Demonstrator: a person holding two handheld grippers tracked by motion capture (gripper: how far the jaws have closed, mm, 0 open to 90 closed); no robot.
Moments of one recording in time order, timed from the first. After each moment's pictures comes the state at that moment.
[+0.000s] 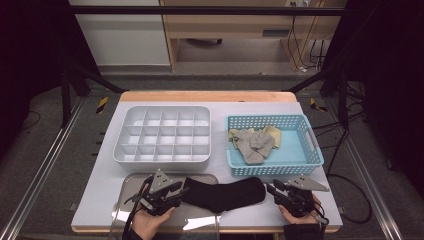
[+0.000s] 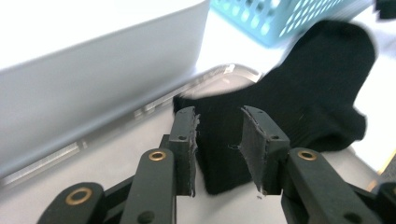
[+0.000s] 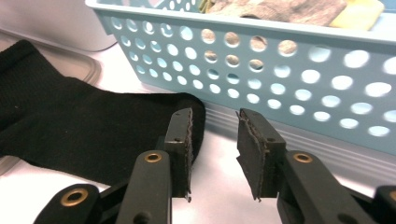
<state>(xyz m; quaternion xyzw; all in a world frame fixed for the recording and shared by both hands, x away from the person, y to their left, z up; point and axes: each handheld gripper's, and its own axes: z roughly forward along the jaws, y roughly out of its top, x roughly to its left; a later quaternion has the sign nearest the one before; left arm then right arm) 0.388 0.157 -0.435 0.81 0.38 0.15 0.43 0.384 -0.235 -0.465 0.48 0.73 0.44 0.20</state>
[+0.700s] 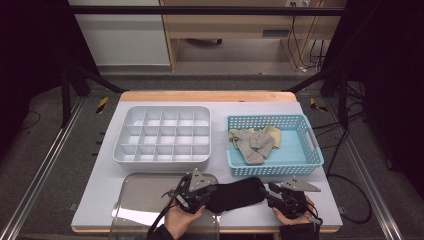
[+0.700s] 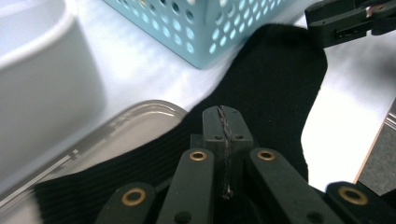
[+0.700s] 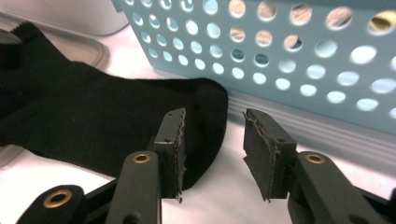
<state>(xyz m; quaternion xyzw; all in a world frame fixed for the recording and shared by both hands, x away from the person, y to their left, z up) 0.402 0.075 -0.454 0.84 0.34 0.11 0.41 0.385 -0.223 -0.477 0.48 0.74 0.43 0.18</state>
